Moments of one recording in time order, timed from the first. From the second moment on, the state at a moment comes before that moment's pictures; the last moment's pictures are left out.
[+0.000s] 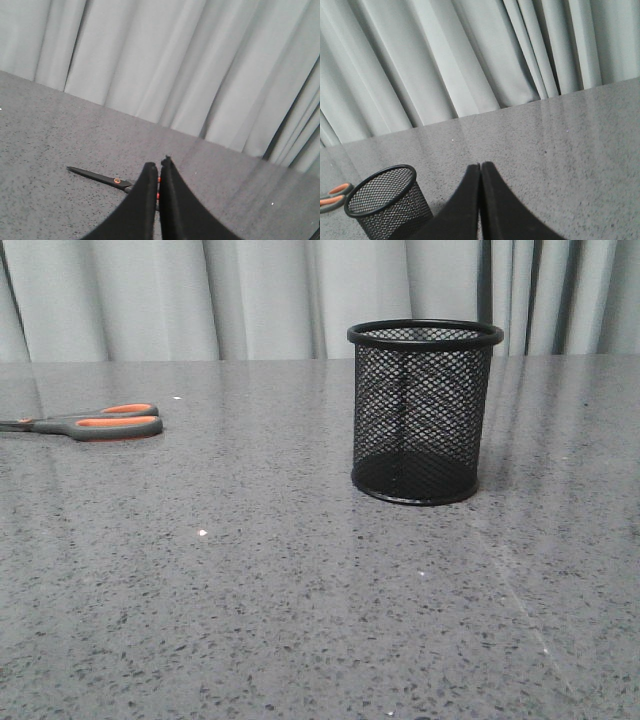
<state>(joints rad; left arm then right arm) 0.01 0.20 -0.42 -0.42 0.32 0.01 0.06 0.17 -0.36 0.27 0.25 -0.01</state>
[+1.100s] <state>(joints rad) 0.01 1.05 -1.17 -0.39 1.13 0.50 0.06 1.06 -1.19 0.23 1.07 -0.19</state>
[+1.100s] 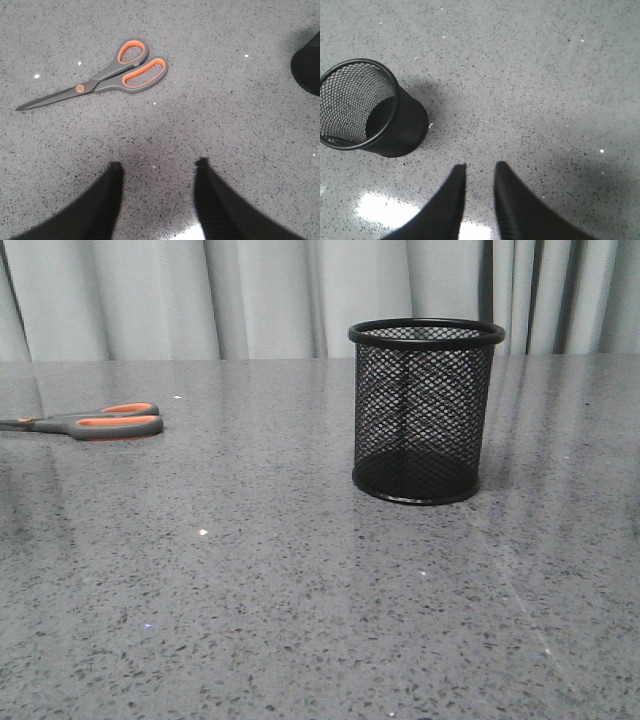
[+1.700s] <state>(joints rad) 0.01 1.16 -1.25 -0.39 1.25 0.65 0.06 1.06 -1.19 0.23 1.09 -0.19</state>
